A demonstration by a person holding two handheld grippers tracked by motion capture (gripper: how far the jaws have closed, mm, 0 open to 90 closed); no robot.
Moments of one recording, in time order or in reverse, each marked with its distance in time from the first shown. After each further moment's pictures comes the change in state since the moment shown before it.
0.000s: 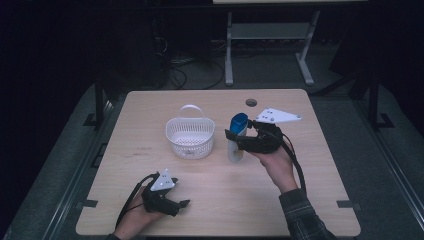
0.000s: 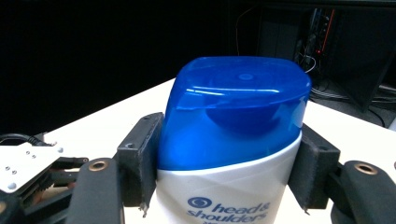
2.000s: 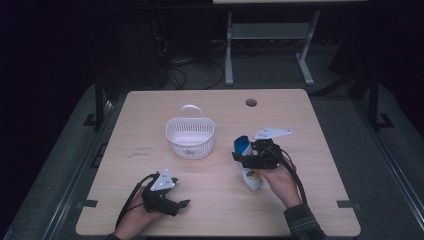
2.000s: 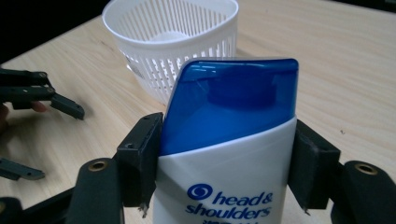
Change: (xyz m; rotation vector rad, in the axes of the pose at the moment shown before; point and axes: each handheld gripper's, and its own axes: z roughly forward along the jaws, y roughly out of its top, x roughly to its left) left arm 0.000 0.000 0.000 -0.005 0.001 -0.004; right arm -0.012 -0.062 0.008 0.259 -0.051 0.076
